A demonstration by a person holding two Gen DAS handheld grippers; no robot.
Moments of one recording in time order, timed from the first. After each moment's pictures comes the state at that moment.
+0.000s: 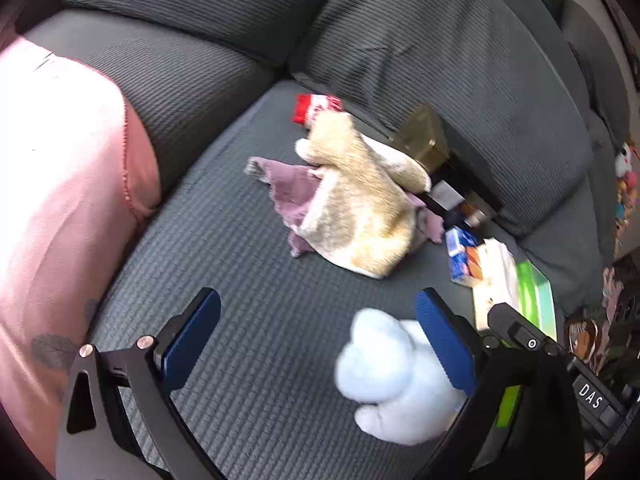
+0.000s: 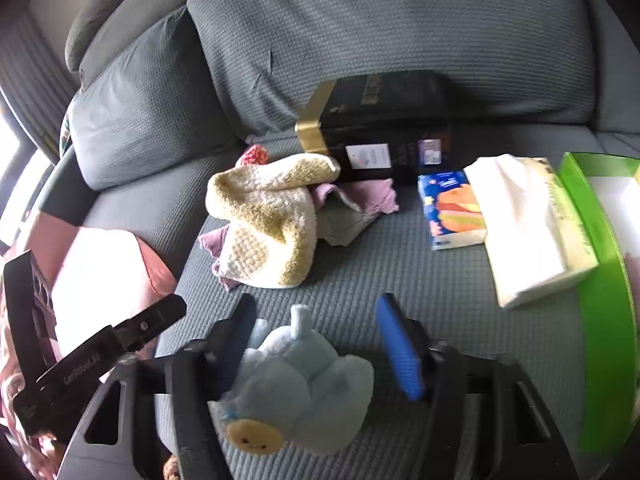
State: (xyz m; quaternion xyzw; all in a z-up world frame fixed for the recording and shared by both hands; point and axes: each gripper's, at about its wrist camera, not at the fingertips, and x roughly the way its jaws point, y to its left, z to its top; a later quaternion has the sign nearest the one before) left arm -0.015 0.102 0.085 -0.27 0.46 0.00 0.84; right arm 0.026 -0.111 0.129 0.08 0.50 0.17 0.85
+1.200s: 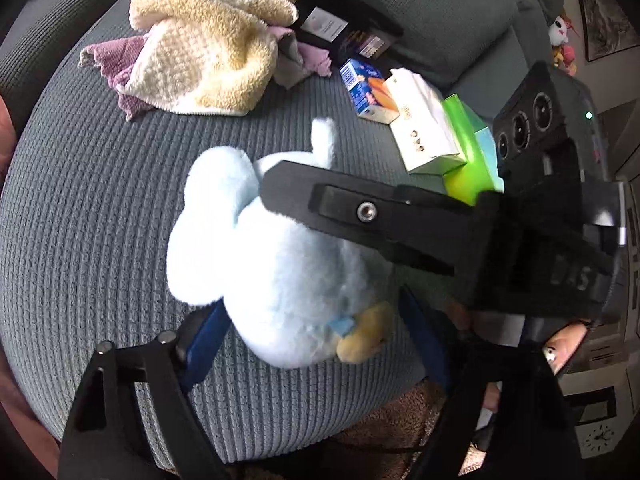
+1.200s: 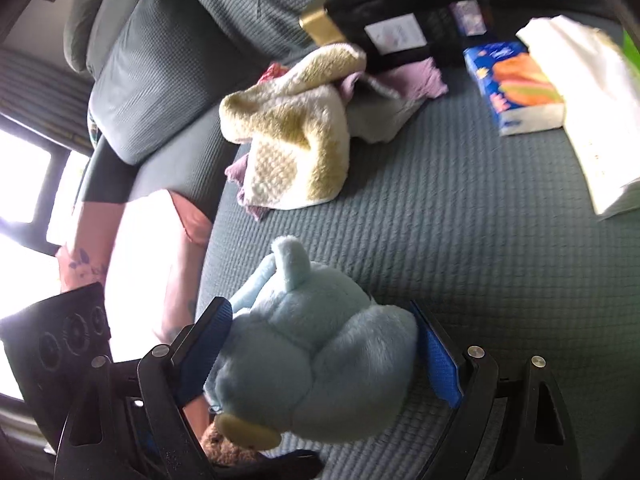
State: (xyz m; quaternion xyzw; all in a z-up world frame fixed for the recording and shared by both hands) left arm -0.030 0.014 0.051 -0.20 0.58 -0.21 0.76; right arm 0.032 -0.104 0.062 0.18 0.60 0.26 0.74
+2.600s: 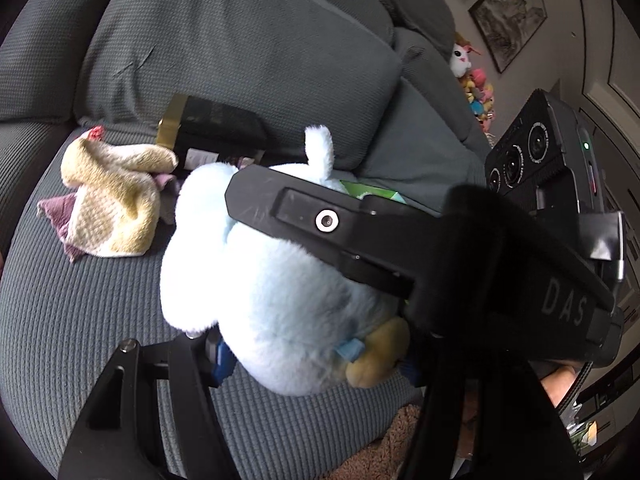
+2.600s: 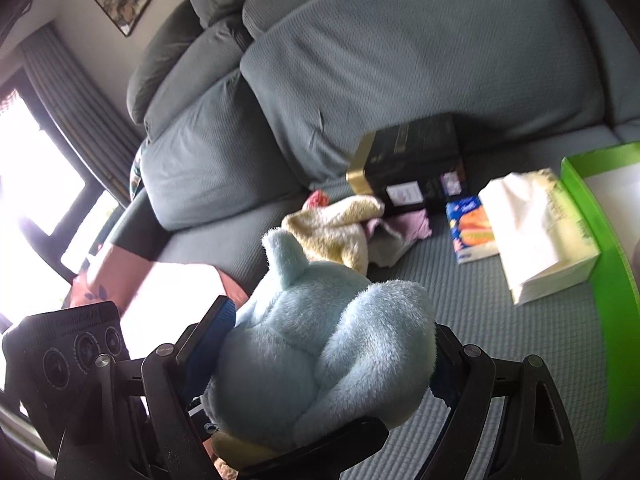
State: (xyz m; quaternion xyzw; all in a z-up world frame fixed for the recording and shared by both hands) left arm -0.063 -0.043 0.147 -0.18 0.37 -0.28 0.87; right arm -0.015 -0.153 0.166 0.18 0.41 0.26 0.86
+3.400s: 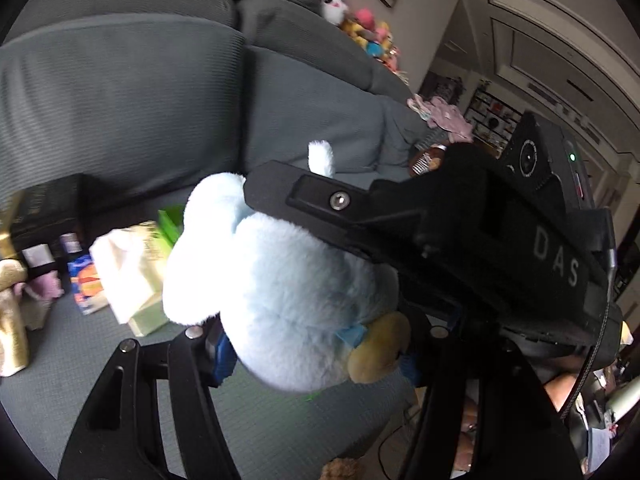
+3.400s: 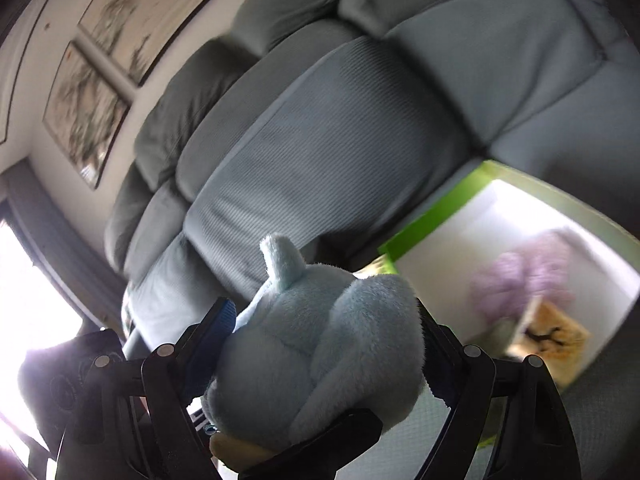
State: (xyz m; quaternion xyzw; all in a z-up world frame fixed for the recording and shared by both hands) left arm -0.049 -0.232 0.172 -0.05 0.33 -0.42 0.85; right arm -0.068 -0.343 0.177 0.34 0.26 0.12 0.89
